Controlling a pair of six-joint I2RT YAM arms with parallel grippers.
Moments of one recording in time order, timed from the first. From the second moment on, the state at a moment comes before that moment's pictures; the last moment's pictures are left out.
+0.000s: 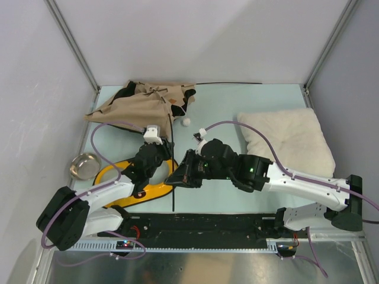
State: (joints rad) left arm -0.63 1.15 0.40 0.49 -0.32 -0.39; right arm 1.23 1.27 1.23 -0.37 -0.10 1.40
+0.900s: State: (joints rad) left arm -0.63 1.23 0.42 0.51 -0.39 -0.39; right arm 1.24 1.28 1.24 -0.32 -0.10 1.46
